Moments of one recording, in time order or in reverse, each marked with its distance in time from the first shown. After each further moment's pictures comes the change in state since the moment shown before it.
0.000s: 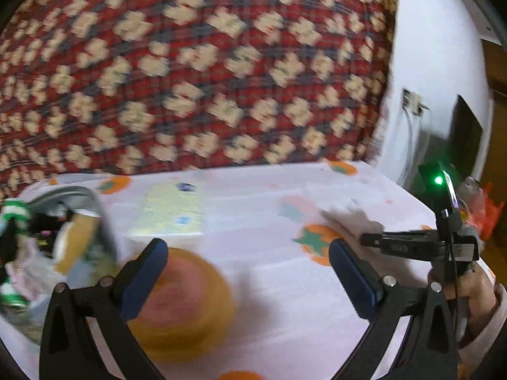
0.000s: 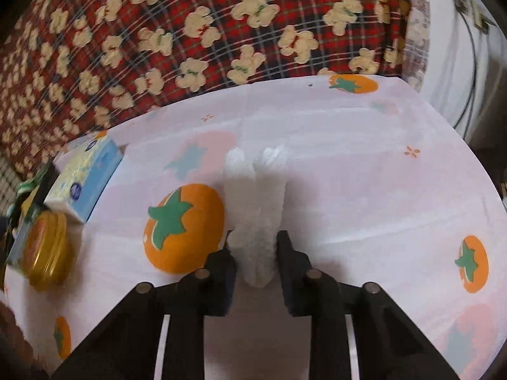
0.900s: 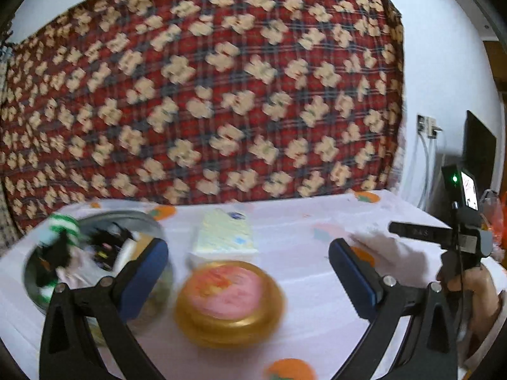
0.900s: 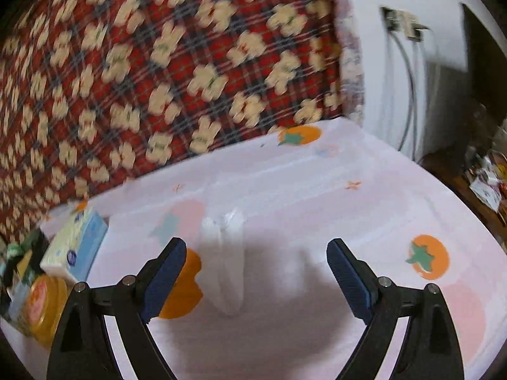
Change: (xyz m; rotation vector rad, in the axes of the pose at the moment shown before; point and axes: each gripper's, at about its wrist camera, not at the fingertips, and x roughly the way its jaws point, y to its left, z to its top) left arm -0.065 0.040 -0.011 0.007 -0.203 0.175; right arm -0.048 -0.012 -0.004 0.169 -0.295 -0.129
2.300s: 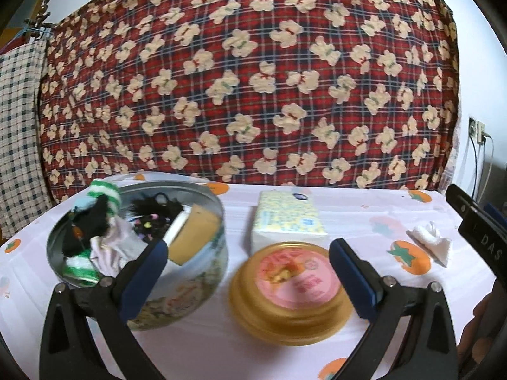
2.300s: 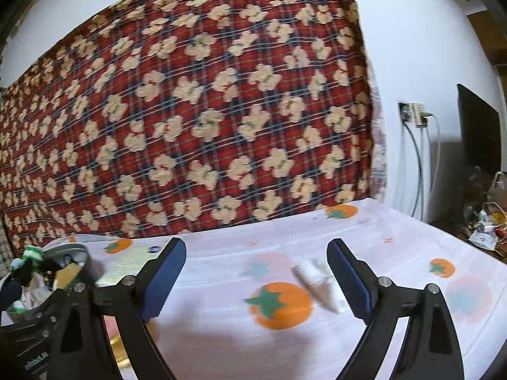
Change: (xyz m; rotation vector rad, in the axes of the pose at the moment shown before) left arm 0.021 0.030 -0.020 -0.096 0.070 0.190; right arm -0.081 0.134 -0.054 -0.120 -0.393 0.030
